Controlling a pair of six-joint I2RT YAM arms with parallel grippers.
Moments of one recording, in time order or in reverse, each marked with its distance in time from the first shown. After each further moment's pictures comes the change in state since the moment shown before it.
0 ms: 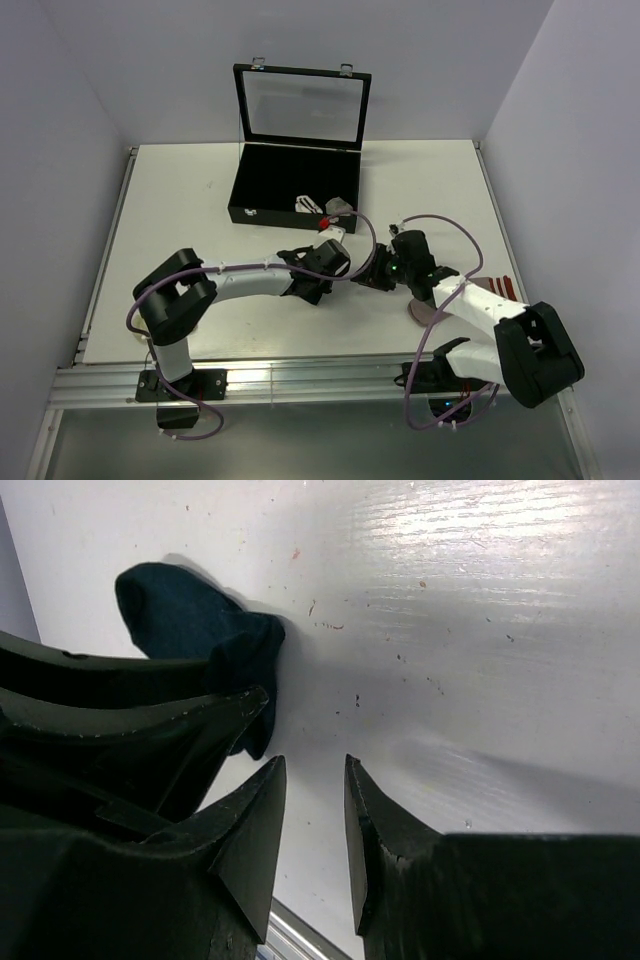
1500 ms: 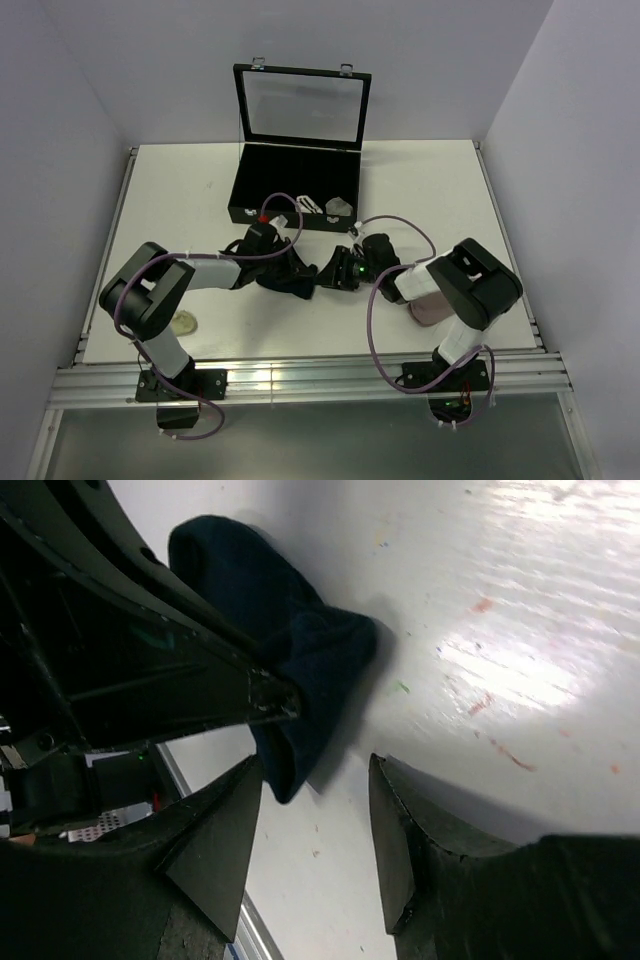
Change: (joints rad) left arm 0.415 -0.103 -0.389 0.555 0.725 -0.338; right arm 0.165 0.486 0.027 0.624 -0.146 0.075
